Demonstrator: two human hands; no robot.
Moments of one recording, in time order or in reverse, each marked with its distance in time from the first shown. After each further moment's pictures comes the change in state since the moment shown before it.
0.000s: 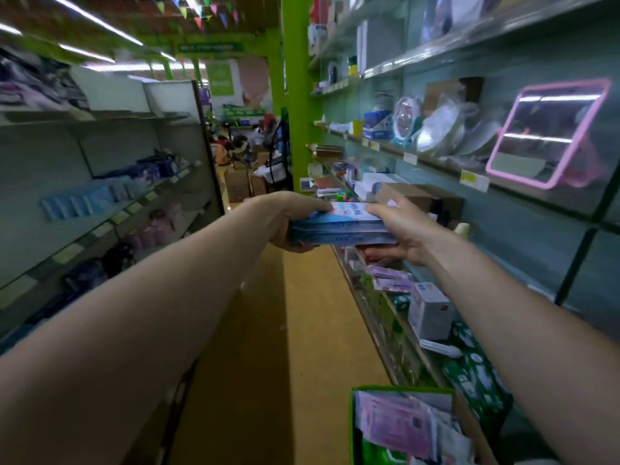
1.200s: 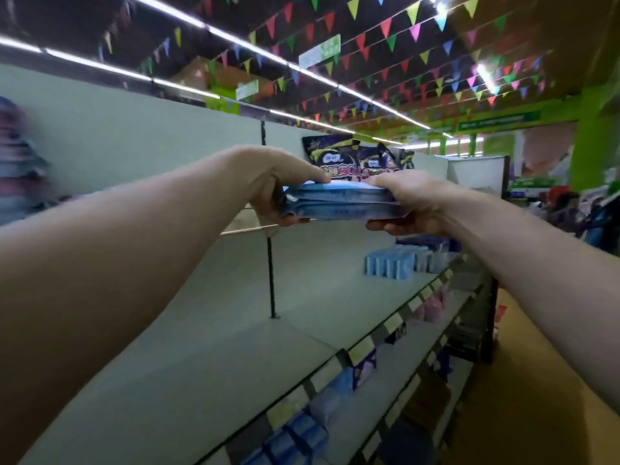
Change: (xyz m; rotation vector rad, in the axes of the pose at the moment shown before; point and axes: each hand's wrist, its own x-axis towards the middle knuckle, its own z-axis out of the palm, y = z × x) left_hand -0.155 -0.083 -0.539 -0.004 0.839 -0.160; right_hand -0.073 -0.203 0.552 -0.130 -0.885 -0.427
